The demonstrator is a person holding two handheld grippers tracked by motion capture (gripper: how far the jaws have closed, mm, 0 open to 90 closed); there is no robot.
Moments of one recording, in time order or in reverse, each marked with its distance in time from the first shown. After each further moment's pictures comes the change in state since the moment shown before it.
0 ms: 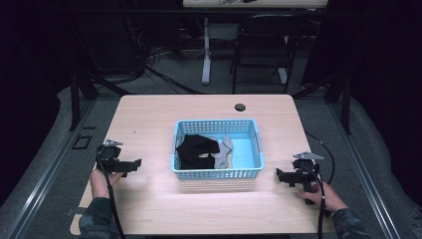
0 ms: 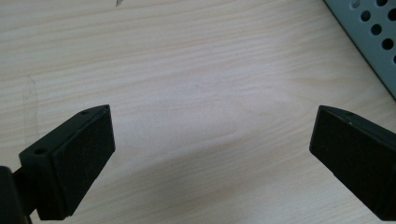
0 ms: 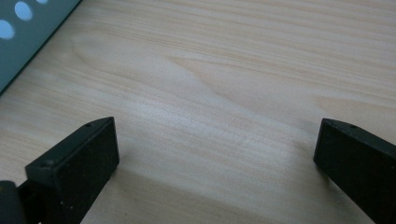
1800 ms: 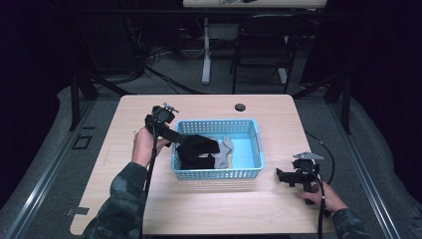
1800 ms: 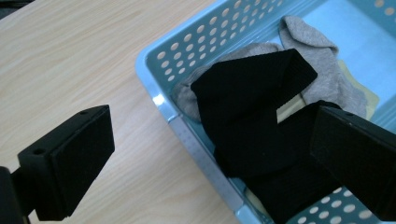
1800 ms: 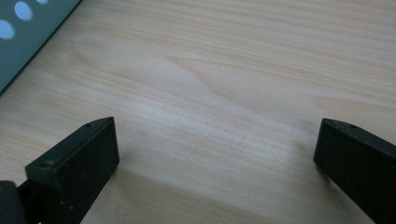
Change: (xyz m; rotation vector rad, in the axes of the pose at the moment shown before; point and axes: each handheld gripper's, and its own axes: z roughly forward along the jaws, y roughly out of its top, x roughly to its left) left arm -0.131 0.139 0.002 0.098 -0.114 0.314; right arm 0.000 0.000 0.000 -0.002 -0.001 -0.001
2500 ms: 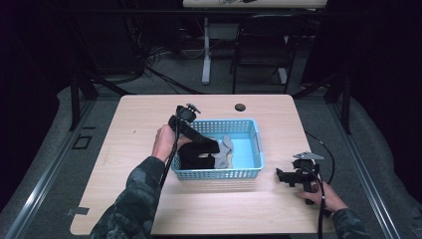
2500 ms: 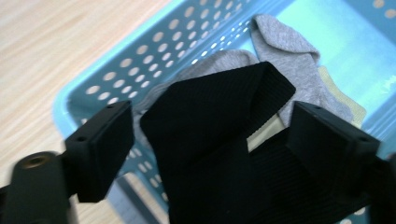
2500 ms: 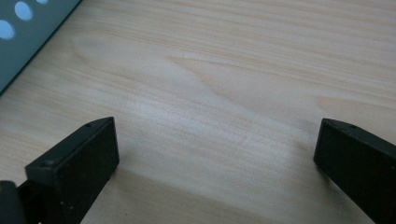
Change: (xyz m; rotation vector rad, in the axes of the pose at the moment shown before) left arm -0.028 0.034 0.051 0.098 -0.076 0.048; right arm 0.000 0.000 0.000 0.000 0.001 0.000
